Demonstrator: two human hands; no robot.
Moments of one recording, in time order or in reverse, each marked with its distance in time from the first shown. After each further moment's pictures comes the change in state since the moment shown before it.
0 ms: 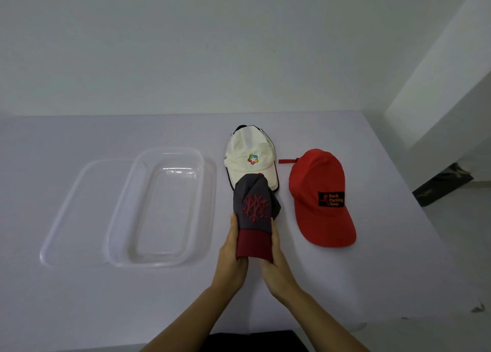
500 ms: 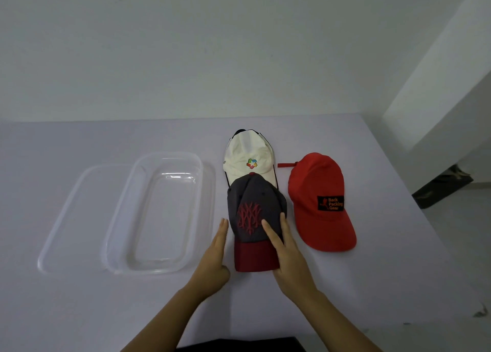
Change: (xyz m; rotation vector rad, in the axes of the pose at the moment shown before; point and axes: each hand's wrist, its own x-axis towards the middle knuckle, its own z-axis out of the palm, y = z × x) left_hand 0.009 -0.026 -0.037 0.013 -0.313 -0.118; right_hand 0.010 0.005 -0.032 -0.724 0.087 -0.337
